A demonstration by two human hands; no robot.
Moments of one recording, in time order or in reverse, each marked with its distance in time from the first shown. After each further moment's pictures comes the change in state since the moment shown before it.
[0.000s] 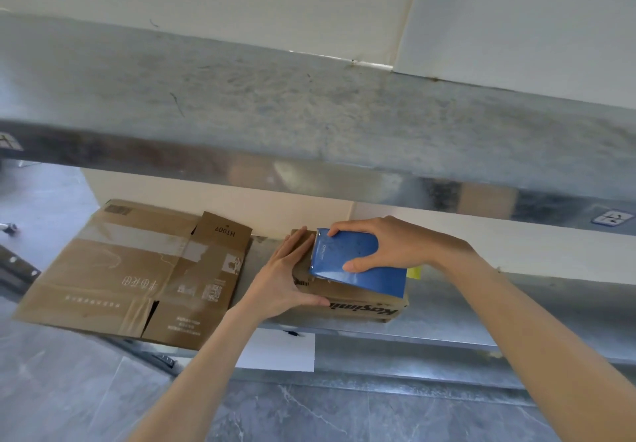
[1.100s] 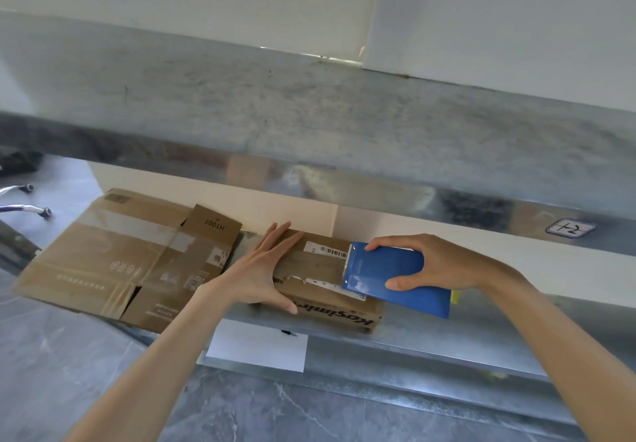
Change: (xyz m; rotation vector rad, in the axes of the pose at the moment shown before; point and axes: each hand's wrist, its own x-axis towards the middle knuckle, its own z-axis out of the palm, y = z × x) left_hand 0.013 0.011 -0.009 0.332 -0.189 -0.036; right_hand -0.055 0.092 -0.029 0.062 -0.033 -0.054
